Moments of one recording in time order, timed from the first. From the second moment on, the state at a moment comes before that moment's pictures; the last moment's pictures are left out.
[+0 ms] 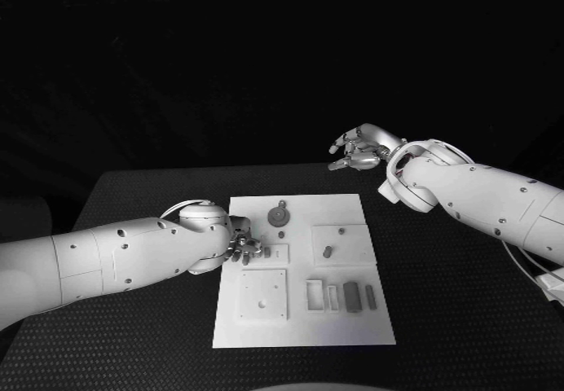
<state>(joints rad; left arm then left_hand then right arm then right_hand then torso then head) 1.28 -0.63 -0.24 1.39 -1.25 0.10 -0.58 0.60 0.01 0.71 -0.19 0.26 1.18 -0.01 0.56 0.69 1.38 -0.10 0.90 0.61 1.19 -0.11 1.26 0.63 0.07 1.23 -0.20 0.52 1.31 1.27 -0.63 0.04 1.12 -1.13 -0.28 0.04 1.08 -0.13 0.51 -0.29 0.05 0.81 0.17 0.26 0.46 0.91 0.06 1.27 0.92 1.06 -0.04 1.54 0.82 0.25 1.00 0.04 0.90 1.31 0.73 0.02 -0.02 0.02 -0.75</state>
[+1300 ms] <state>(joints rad) 1.27 -0.64 -0.24 1.38 -1.23 0.04 -0.57 0.59 -0.04 0.70 -0.12 0.07 1.17 -0.01 0.56 0.68 1.38 -0.10 0.92 0.59 1.18 -0.11 1.27 0.61 0.06 1.23 -0.20 0.51 1.31 1.26 -0.63 0.04 1.12 -1.13 -0.27 0.04 1.08 -0.13 0.51 -0.29 0.05 0.81 0.17 0.26 0.46 0.91 0.06 1.27 0.92 1.05 -0.04 1.54 0.82 0.24 1.00 0.04 0.90 1.31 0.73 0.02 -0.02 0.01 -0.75</state>
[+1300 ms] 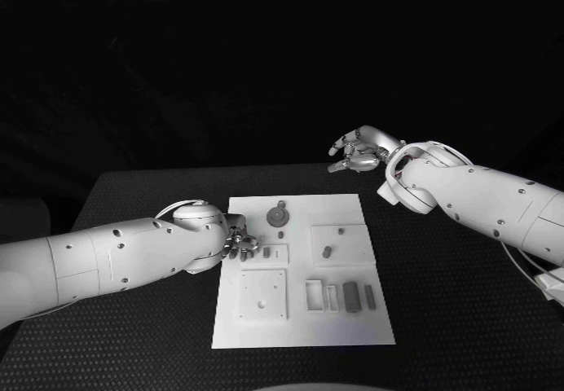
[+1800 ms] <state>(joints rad) 1.27 -0.64 -0.24 1.37 -1.22 0.02 -0.57 0.61 -0.04 0.70 -0.15 0.06 1.16 -0.01 0.56 0.68 1.38 -0.10 0.92 0.59 1.18 -0.11 1.27 0.61 0.05 1.24 -0.20 0.51 1.31 1.26 -0.63 0.04 1.12 -1.13 -0.27 0.04 1.08 -0.13 0.51 -0.29 0.05 0.81 0.17 0.26 0.46 0.91 0.06 1.27 0.92 1.05 -0.04 1.54 0.82 0.25 1.00 0.04 0.90 1.31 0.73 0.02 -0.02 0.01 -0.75</state>
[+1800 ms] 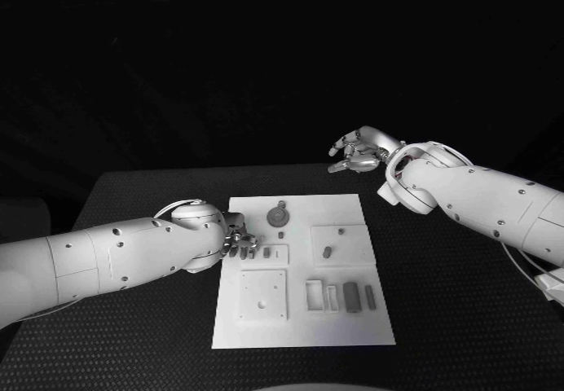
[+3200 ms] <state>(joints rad) 1.27 -0.74 -0.24 1.48 -1.16 -0.11 -0.56 0.66 -0.20 0.70 -0.04 0.05 1.00 0.05 0.46 0.66 1.30 -0.06 0.90 0.59 1.13 -0.13 1.25 0.58 0.02 1.21 -0.21 0.46 1.31 1.25 -0.64 0.04 1.12 -1.13 -0.27 0.04 1.08 -0.13 0.51 -0.29 0.05 0.81 0.17 0.26 0.46 0.91 0.06 1.27 0.92 1.05 -0.04 1.54 0.82 0.25 1.00 0.04 0.90 1.31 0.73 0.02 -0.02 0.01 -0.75</state>
